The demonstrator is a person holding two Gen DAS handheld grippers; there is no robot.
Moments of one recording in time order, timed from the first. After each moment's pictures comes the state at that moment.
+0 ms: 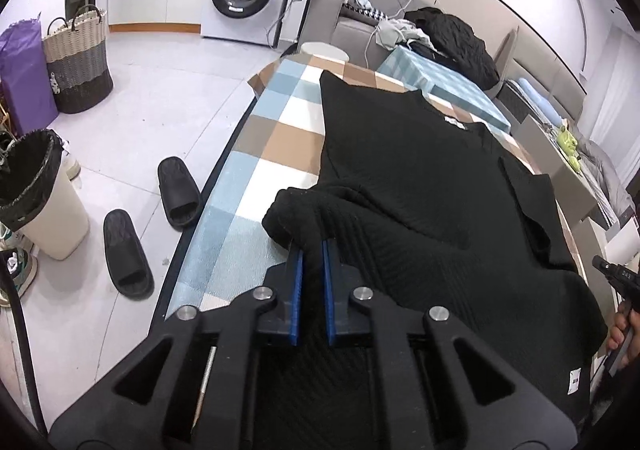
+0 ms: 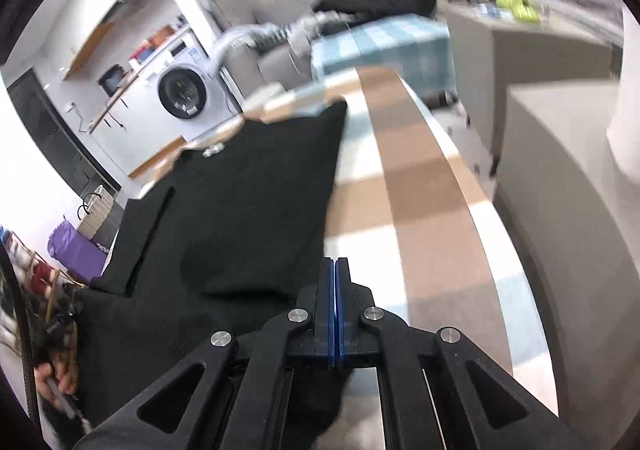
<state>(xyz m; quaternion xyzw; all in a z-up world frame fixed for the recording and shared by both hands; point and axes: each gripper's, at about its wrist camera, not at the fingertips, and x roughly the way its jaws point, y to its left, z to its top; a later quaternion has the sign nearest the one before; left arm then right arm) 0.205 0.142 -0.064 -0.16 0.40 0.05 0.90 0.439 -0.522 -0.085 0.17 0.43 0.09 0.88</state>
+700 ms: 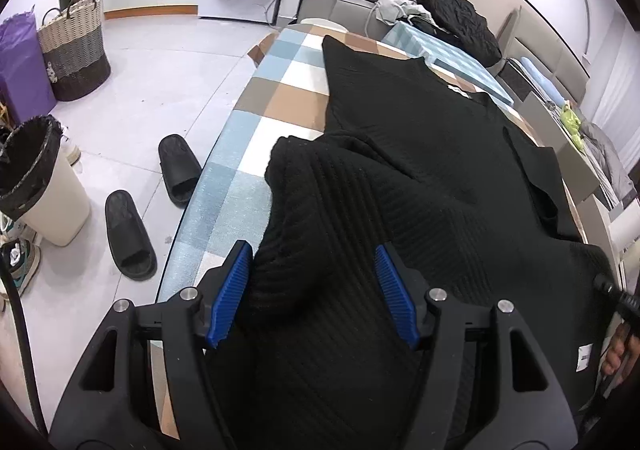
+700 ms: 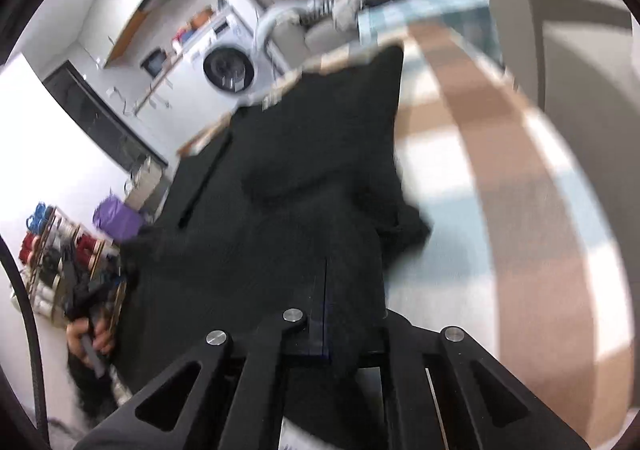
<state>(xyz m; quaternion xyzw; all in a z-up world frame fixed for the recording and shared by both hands) 0.201 0.137 -0.085 -0.16 0.44 0.05 0.89 0.384 -0.490 -0.095 0.19 0.42 0.17 0.87</state>
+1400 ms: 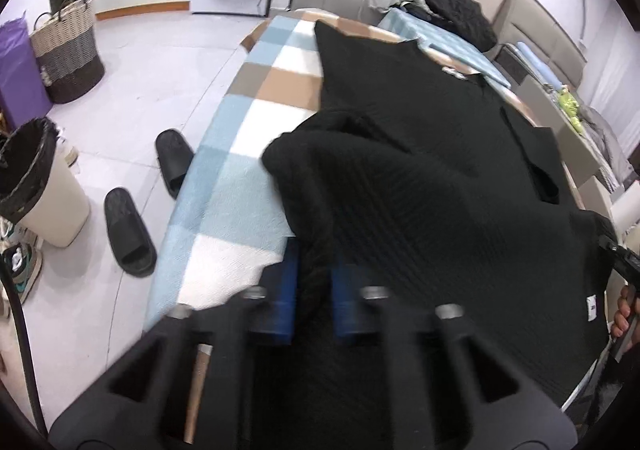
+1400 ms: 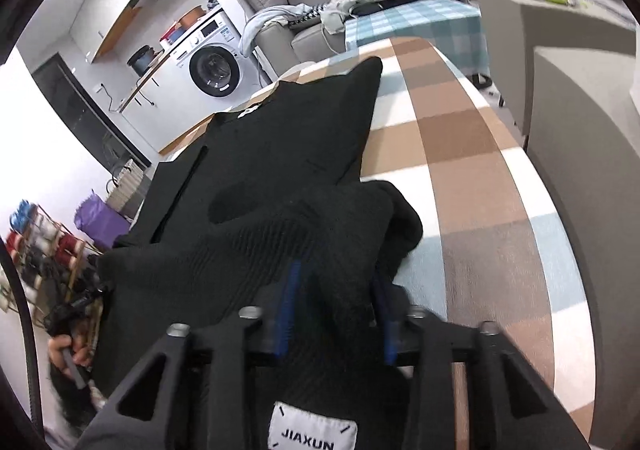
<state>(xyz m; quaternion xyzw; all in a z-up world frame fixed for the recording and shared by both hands) 0.197 0.135 -0.091 -0.14 0.44 0.03 0.89 0.406 -0.499 -0.101 0.16 0.43 0.16 0.87</state>
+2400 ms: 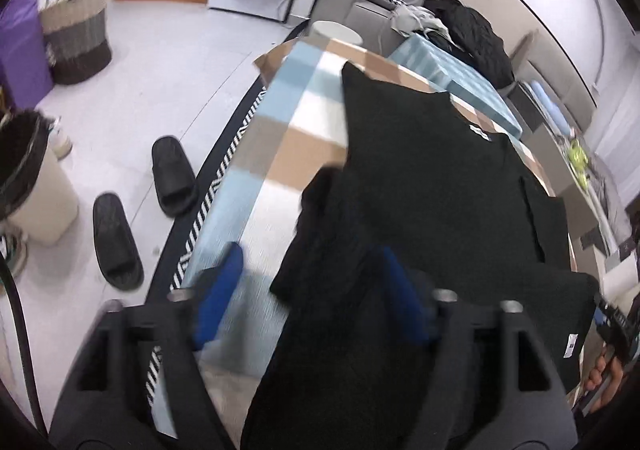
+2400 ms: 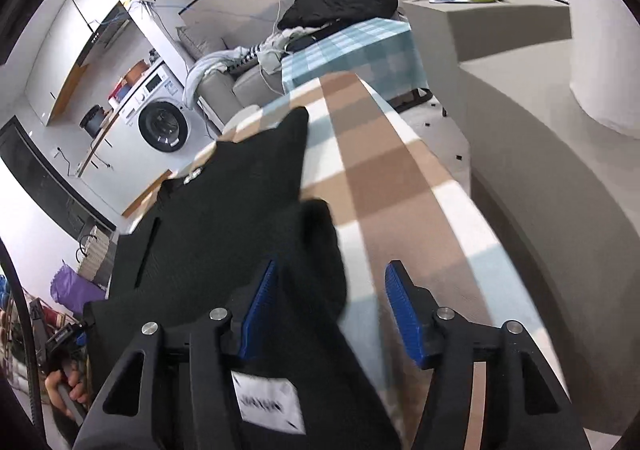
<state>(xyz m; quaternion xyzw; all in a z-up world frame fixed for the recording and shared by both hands) 0.273 0.172 -0.082 -0.21 0.43 0.05 0.88 0.433 -0.539 -0.100 0.22 0.41 0.05 0.88</state>
